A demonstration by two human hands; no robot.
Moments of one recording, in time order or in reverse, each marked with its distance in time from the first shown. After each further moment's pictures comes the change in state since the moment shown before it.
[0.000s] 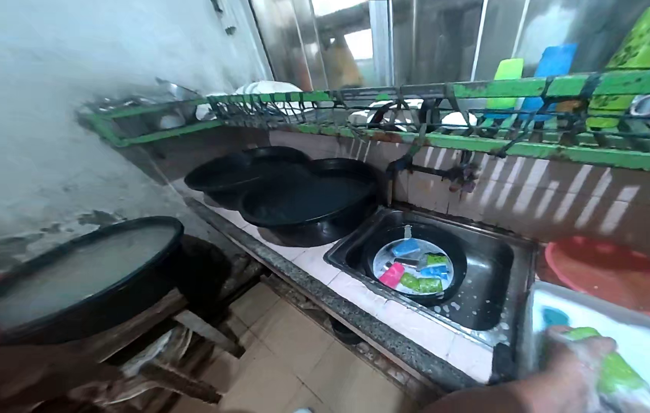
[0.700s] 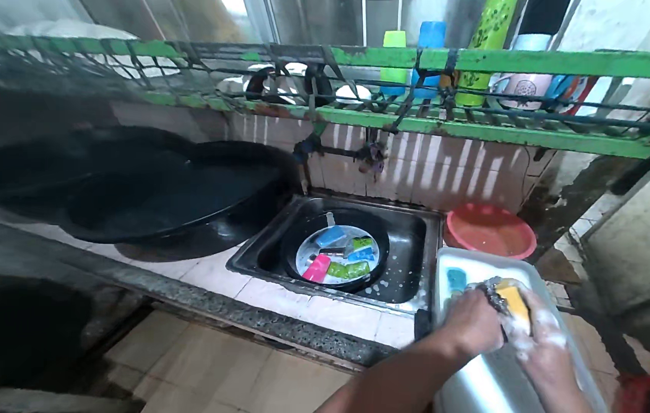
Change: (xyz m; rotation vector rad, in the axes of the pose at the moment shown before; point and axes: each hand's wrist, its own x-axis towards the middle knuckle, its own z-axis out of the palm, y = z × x) left_hand -0.022 0.038 -0.004 1.547 -0.461 0.292; right_hand 0.008 -0.034 -0.023 0.383 0.559 0.272
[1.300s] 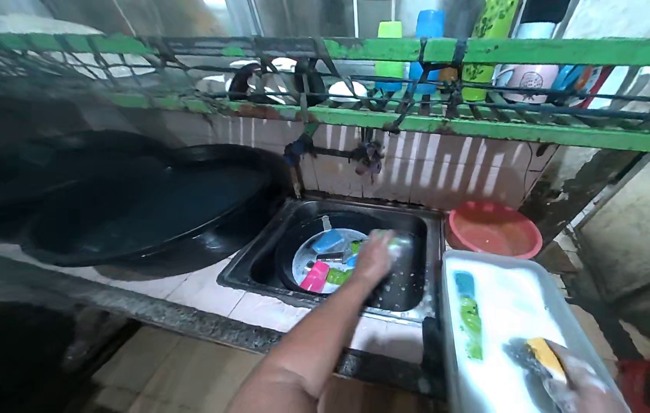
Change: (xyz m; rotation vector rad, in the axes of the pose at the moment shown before) left_hand 0.034 -0.198 -0.109 0.175 0.483 -0.244; right_hand -0.031 0.036 -0.028 -0.184 -0.421 0.376
